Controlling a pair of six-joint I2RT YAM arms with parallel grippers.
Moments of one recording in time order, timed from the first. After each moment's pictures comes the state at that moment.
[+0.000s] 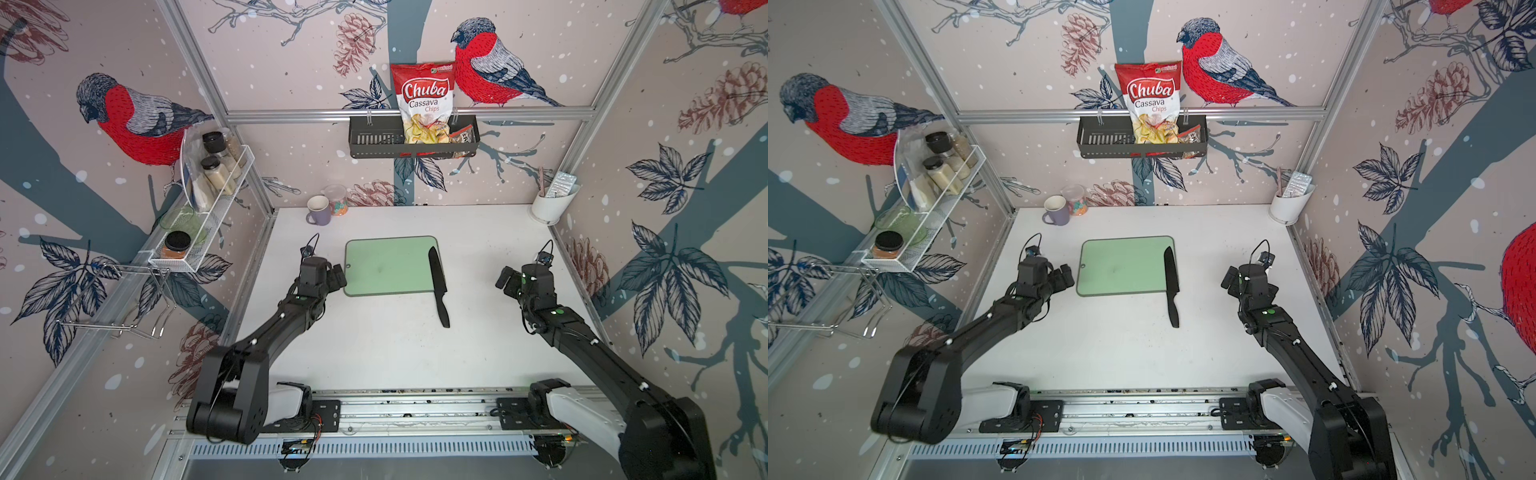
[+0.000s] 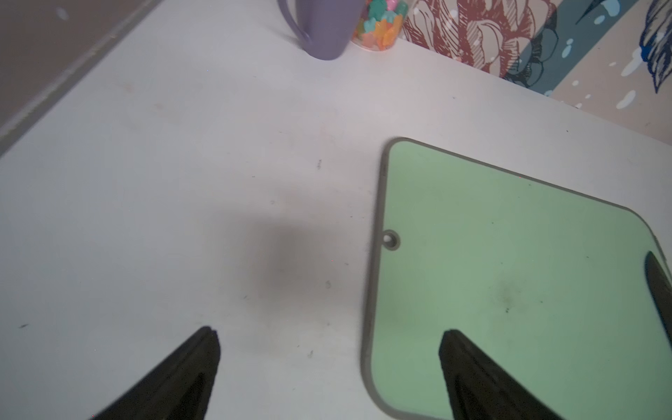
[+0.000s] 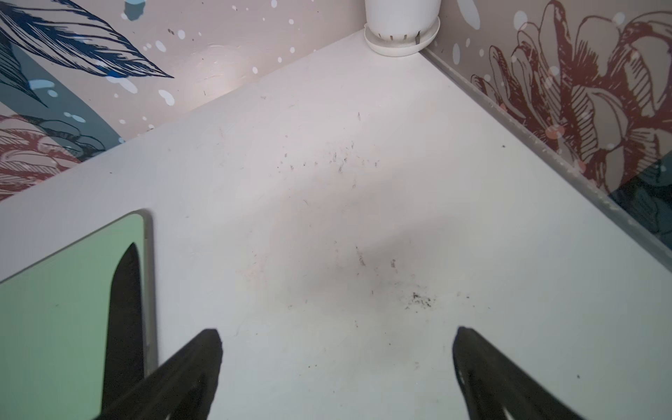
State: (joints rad) left arm -0.18 1.21 0.54 0.05 -0.23 -0.40; right arm 0.24 1.05 0.55 -0.12 0.37 0.42
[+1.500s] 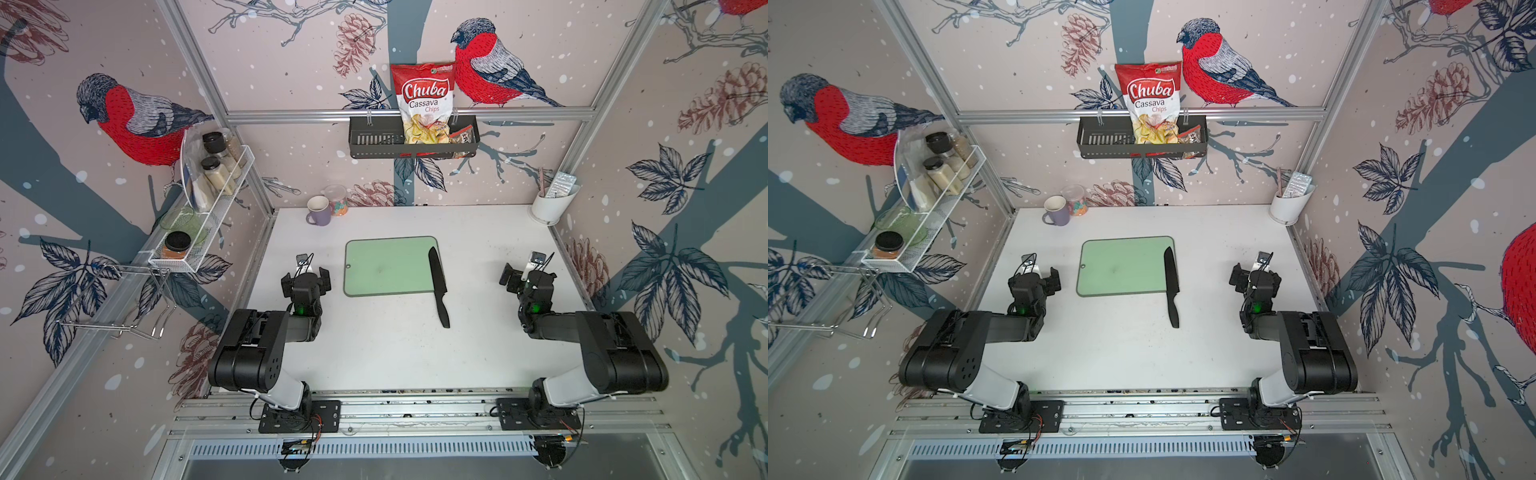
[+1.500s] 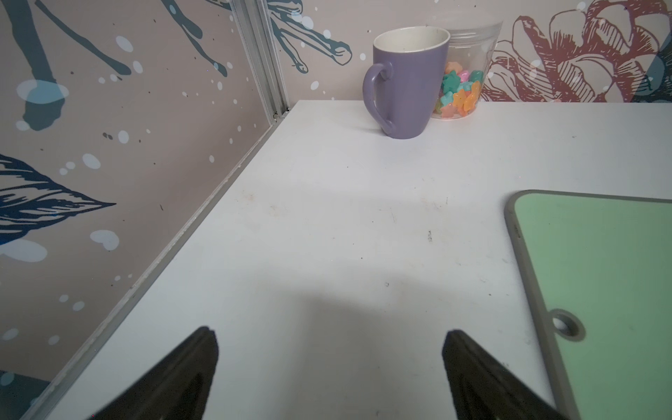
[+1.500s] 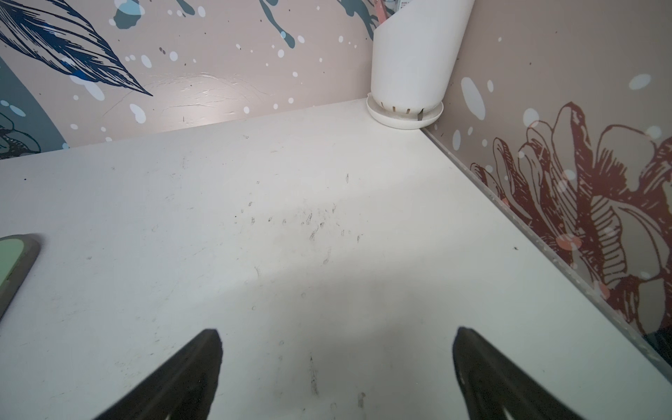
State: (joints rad) left arm -0.07 1.55 0.38 0.82 -0.39 -0.02; right arm 0.05 1.51 0.36 0.80 0.23 0.08
